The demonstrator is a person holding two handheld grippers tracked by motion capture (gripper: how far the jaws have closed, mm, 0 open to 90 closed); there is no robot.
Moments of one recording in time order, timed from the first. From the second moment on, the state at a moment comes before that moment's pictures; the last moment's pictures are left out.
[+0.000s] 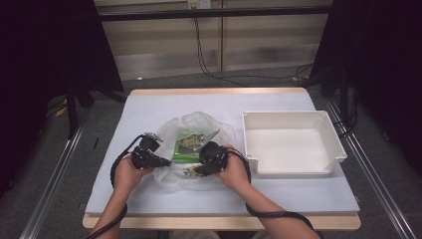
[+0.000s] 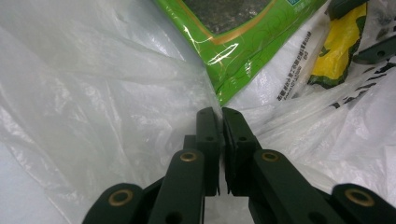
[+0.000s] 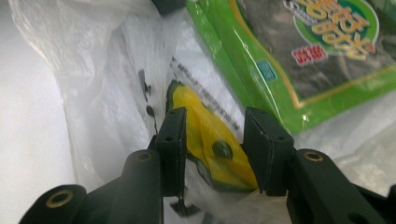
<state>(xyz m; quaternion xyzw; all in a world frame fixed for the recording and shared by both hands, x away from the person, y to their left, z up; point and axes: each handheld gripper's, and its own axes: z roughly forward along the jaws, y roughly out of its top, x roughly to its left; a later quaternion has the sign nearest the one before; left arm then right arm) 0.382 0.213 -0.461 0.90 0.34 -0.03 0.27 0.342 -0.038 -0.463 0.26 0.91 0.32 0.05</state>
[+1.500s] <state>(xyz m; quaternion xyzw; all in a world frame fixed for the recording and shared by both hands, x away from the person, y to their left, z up) 0.385 0.218 -0.424 0.89 0.35 -0.03 0.30 0.339 -0.056 -0.432 0.31 0.89 0.34 0.02</state>
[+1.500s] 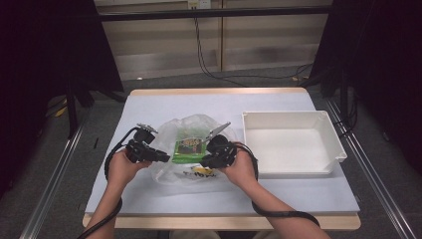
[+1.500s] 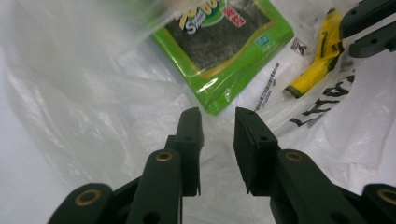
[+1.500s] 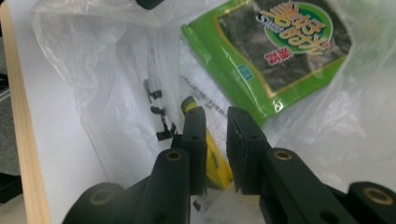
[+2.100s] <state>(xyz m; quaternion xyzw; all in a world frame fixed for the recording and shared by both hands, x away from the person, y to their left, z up) 0.408 0.196 -0.417 0.89 0.34 0.00 0.30 0.376 -0.050 -0.421 0.34 0.88 0.33 0.04</state>
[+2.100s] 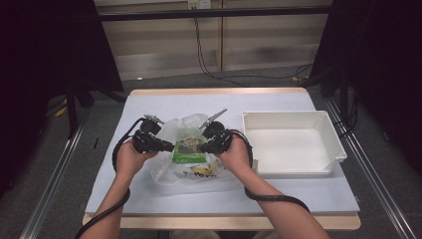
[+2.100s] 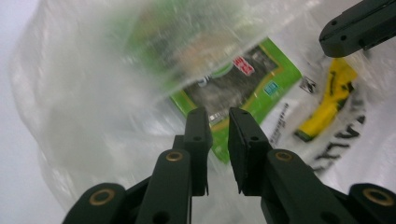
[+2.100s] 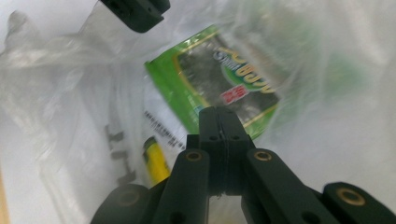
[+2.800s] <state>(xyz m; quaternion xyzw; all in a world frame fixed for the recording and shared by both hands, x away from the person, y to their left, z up) 0.446 0.195 -0.435 0.87 0.39 0.03 0.28 0.425 -0.059 -0.436 0.40 0.85 0.34 0.04</state>
